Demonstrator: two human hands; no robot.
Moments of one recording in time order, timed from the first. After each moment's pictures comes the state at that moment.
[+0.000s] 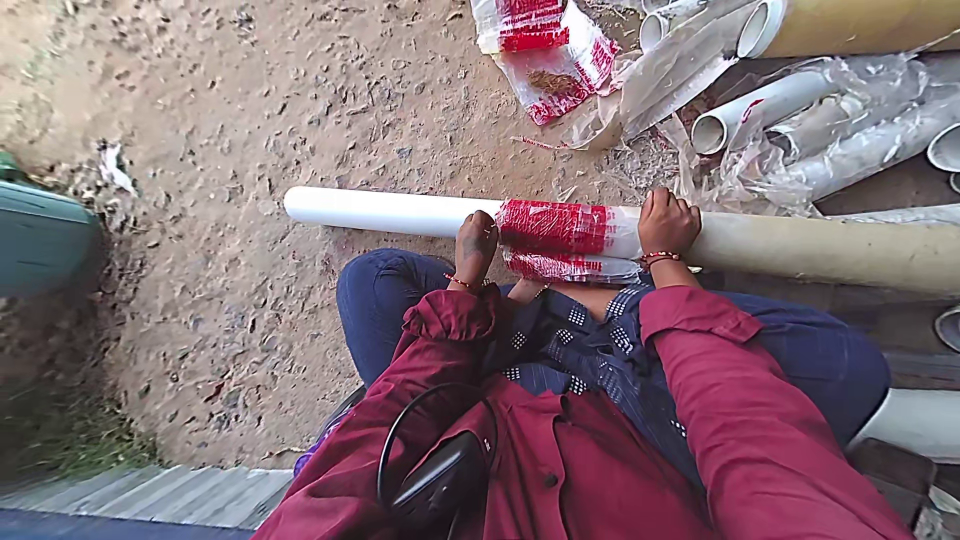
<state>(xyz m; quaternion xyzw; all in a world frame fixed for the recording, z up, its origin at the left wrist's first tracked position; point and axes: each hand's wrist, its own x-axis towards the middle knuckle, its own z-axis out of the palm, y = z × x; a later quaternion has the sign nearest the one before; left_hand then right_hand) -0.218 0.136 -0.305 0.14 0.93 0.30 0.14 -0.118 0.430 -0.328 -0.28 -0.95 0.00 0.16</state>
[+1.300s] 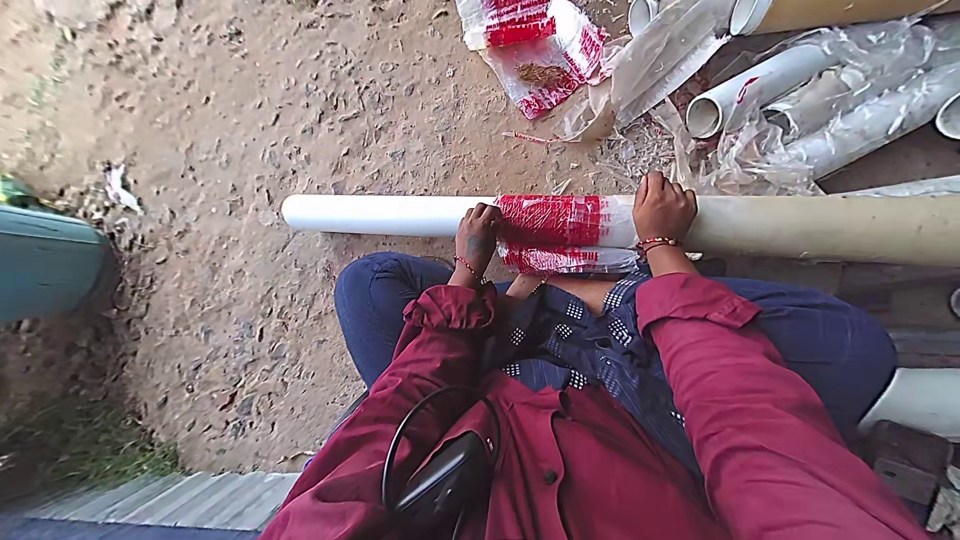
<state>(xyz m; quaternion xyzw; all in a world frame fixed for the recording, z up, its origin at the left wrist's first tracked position) -0.228 0.145 -0.326 0.27 0.92 0.27 0.07 -0.123 0.433 -0.324 -0.29 -0.94 0.03 0.16</state>
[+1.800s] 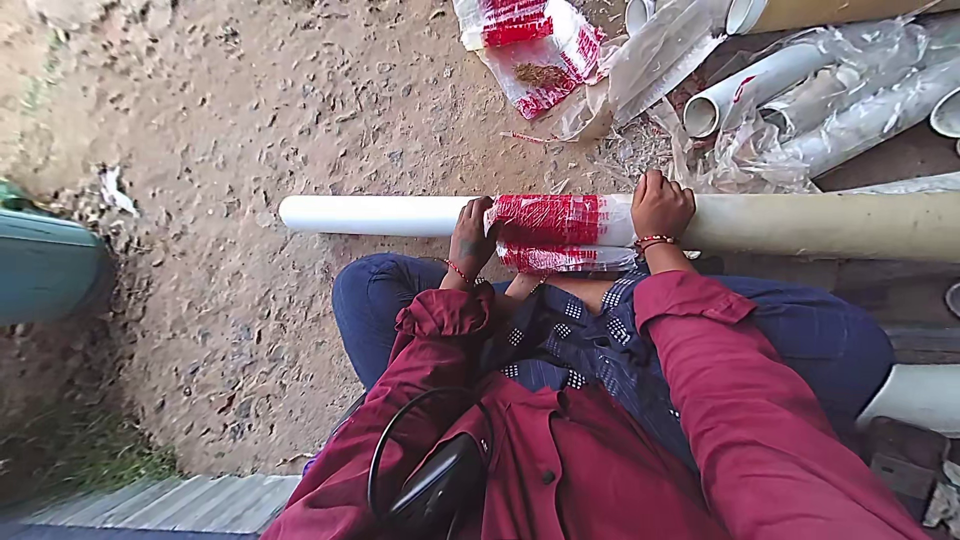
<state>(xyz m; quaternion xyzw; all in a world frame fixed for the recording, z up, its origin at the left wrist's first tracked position) -0.225 0.140 -0.313 0.30 0.90 0.32 0.05 -0.123 0.433 -0.325 -0.30 -0.94 0.02 0.17</state>
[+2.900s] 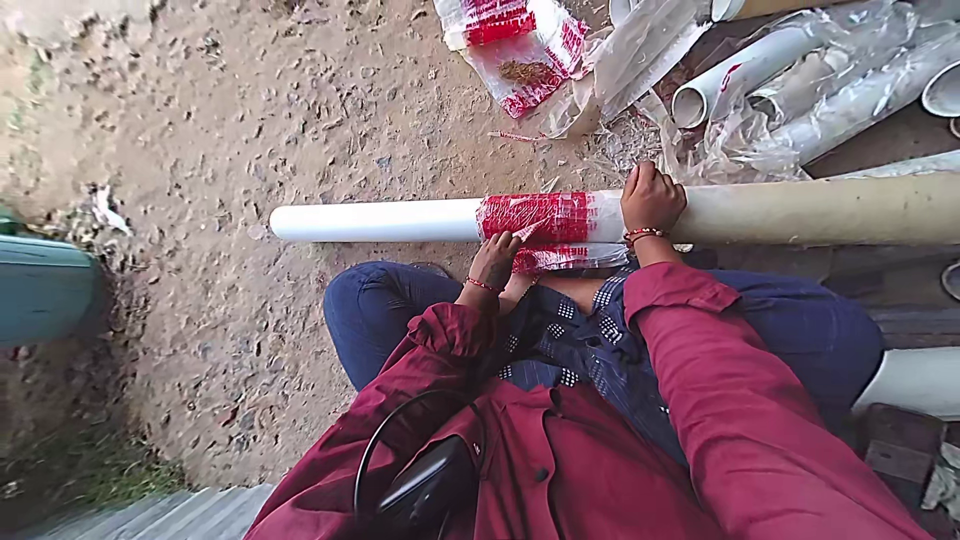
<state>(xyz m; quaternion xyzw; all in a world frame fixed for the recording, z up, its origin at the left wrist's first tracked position) -0.179 0.166 -0.315 0.40 0.89 0.14 0.16 -0.127 0.432 -0.325 -0.34 -0.92 0.02 0.18</state>
